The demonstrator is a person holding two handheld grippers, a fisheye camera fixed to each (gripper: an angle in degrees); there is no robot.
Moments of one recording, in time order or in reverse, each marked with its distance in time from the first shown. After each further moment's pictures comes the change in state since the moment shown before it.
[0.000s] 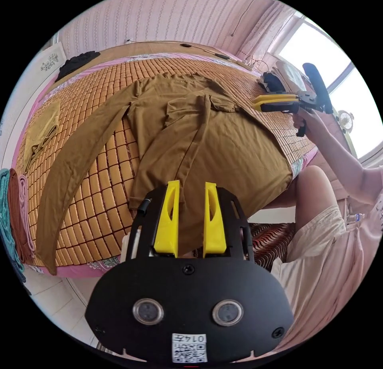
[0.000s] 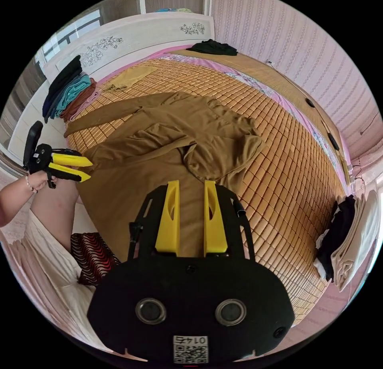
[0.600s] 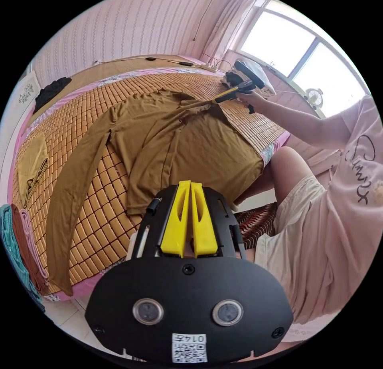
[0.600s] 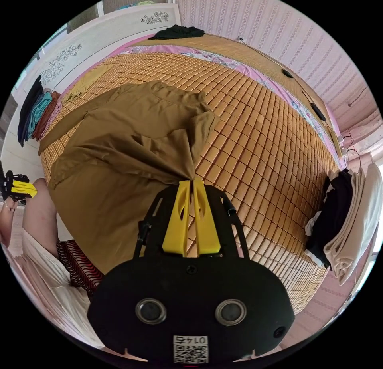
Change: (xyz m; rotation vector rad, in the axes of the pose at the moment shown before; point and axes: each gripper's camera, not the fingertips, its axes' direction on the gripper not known) left arm 0.013 0.030 -0.064 0.085 0.096 0.196; right arm 0.080 0.011 -0.075 -0.071 -0.005 0.170
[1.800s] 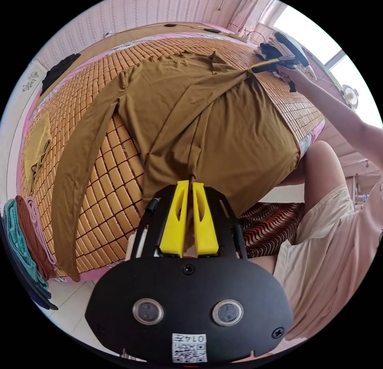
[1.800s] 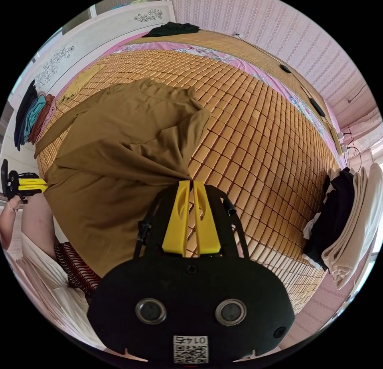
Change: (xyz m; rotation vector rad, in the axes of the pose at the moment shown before) left arm -0.030 -0.076 0.038 -0.200 -0.157 -0.100; right arm -0.002 0.002 -0.045 0.000 0.022 -0.030
